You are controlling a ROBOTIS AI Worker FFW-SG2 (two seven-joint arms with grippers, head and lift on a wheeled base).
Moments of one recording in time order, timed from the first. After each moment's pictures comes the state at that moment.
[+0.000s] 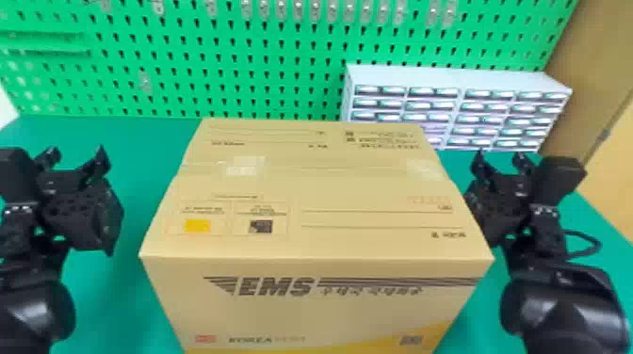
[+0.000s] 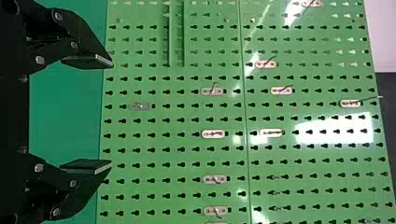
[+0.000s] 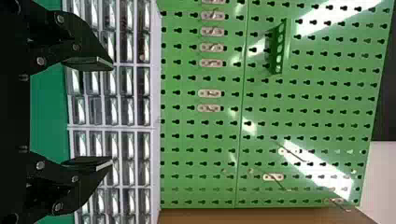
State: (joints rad) left arm -0.23 0.10 0.32 -1.33 0.03 -0.12 -0.21; right arm -0.24 -0.07 -0.25 -1.33 -0.01 -0.15 0.09
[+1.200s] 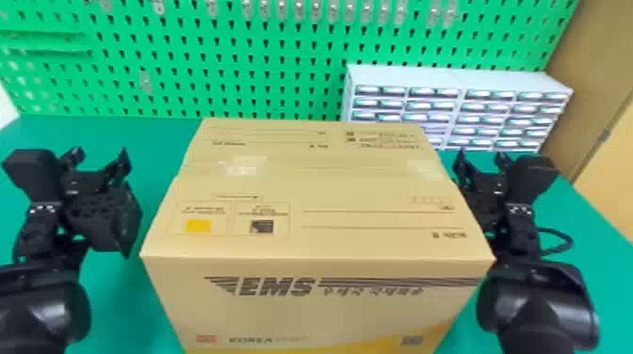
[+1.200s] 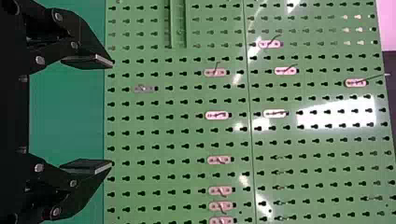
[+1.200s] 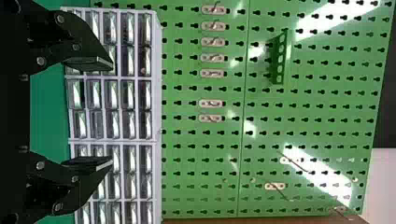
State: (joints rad) left arm -0.22 0.10 0.25 -1.32 0.02 -0.13 -0.21; right arm -0.26 0.00 -0.24 -1.29 0.06 -0.18 0.06
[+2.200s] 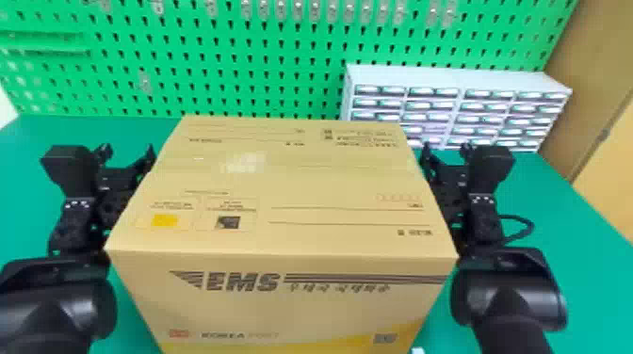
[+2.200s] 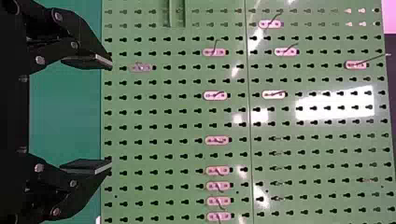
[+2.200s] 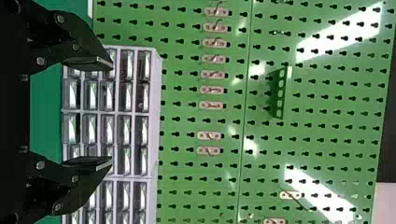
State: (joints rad) left arm -0.23 0.10 0.15 -1.32 0.05 -0.13 -0.13; right arm -0.28 0.00 -0.10 -1.29 0.06 -0.15 0.00
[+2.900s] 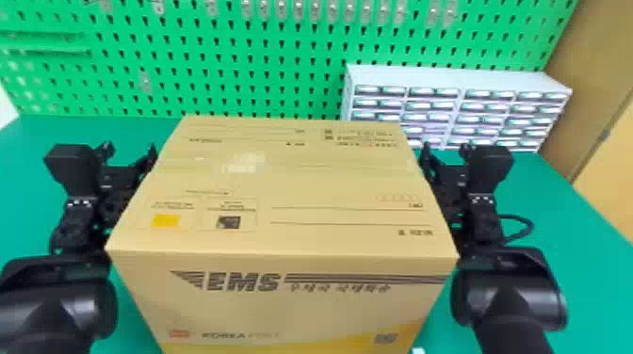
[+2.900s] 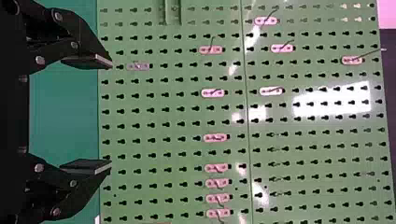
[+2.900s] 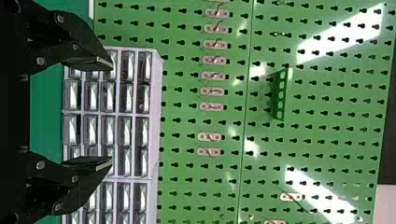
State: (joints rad) left arm -0.23 0.10 0.13 -1.32 0.04 -0.14 -0.13; right arm -0.28 0.00 -0.09 -1.29 0.06 -0.15 0.00
